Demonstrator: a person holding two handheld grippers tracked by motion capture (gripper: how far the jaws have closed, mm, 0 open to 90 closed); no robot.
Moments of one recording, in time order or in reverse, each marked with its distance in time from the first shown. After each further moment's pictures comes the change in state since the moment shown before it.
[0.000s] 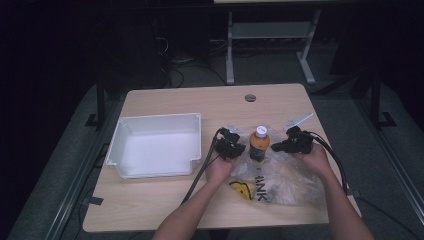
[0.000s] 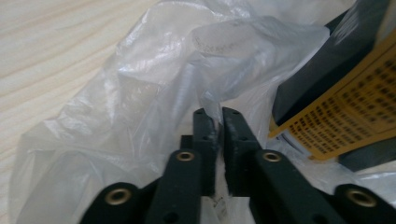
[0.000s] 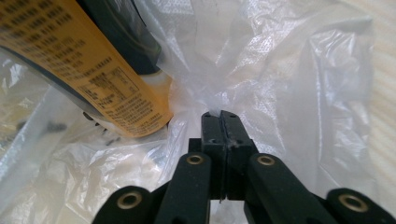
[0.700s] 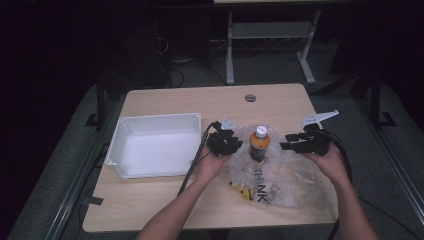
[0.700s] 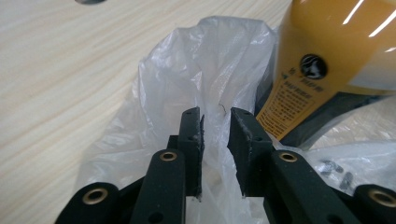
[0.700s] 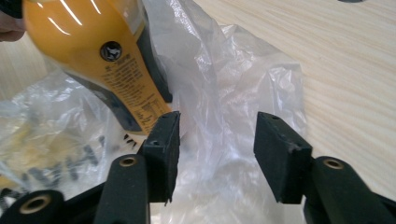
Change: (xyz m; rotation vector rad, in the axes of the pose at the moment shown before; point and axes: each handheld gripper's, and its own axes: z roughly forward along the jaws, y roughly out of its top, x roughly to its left) left arm 0.002 0.015 -0.053 -0.056 -0.030 0.116; right arm 0.018 -0.006 -0.057 -0.148 -0.069 0.078
